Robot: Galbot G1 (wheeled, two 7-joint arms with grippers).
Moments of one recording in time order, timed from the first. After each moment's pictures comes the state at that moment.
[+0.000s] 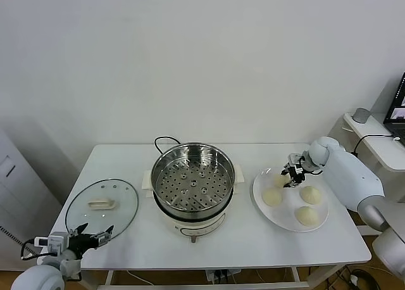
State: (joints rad) left arm 1.50 -0.92 -0.58 -1.94 -0.66 0.53 -0.14; right arm 0.03 0.93 -0.57 0.70 -0.25 0.17 -1.05
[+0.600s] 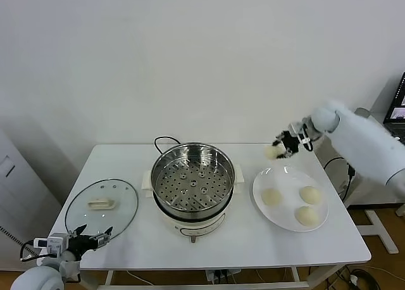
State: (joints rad) left arm 1.51 -0.91 -0.58 -1.94 -0.66 0.53 -0.15; right arm 0.43 0.90 -0.90 0.96 0.04 0.39 -1.13
